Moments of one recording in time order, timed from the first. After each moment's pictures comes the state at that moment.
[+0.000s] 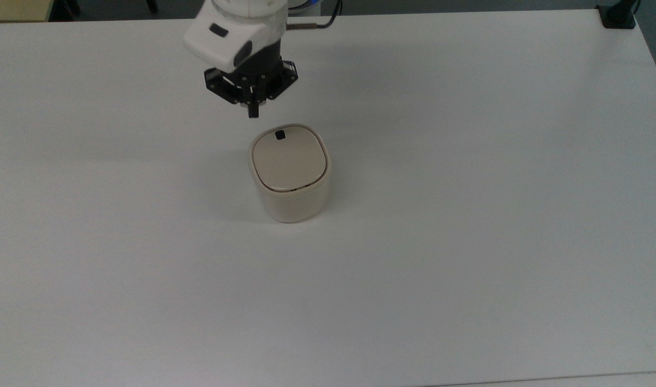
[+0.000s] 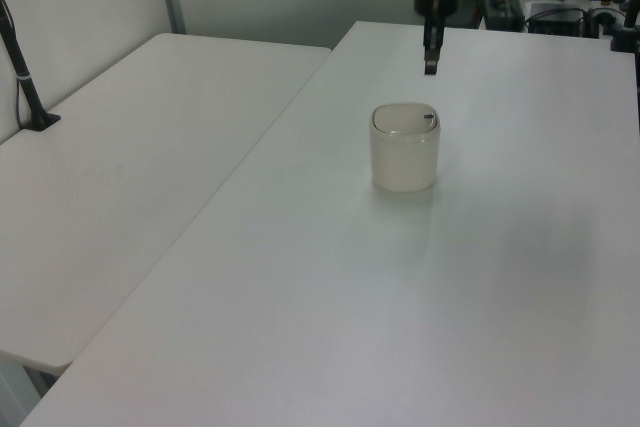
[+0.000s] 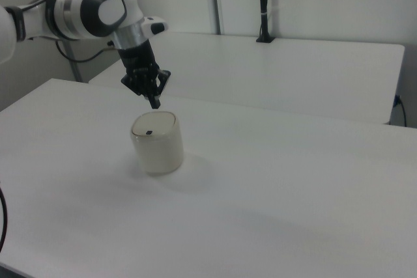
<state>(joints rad) 0.05 0.17 0.00 -1.62 -0.12 1.85 -0.18</state>
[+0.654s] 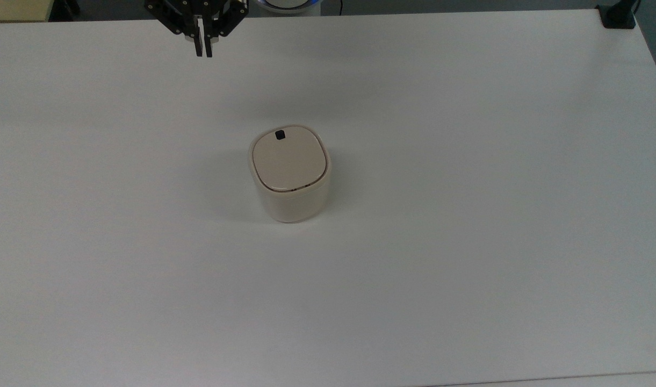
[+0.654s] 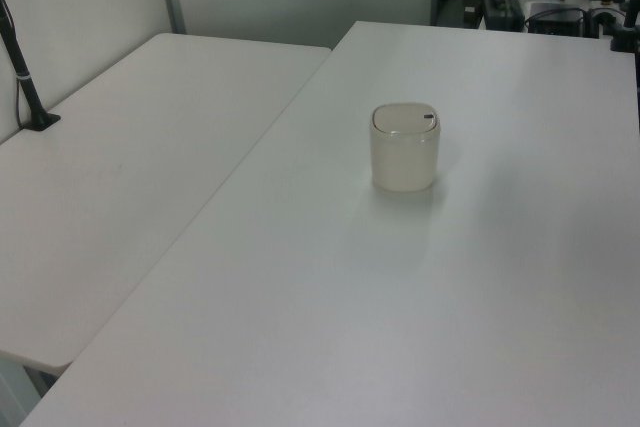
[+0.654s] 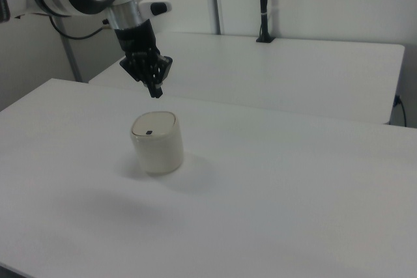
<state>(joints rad) -0.05 0.03 -0.01 -1.62 -0.09 1.73 -0.12</state>
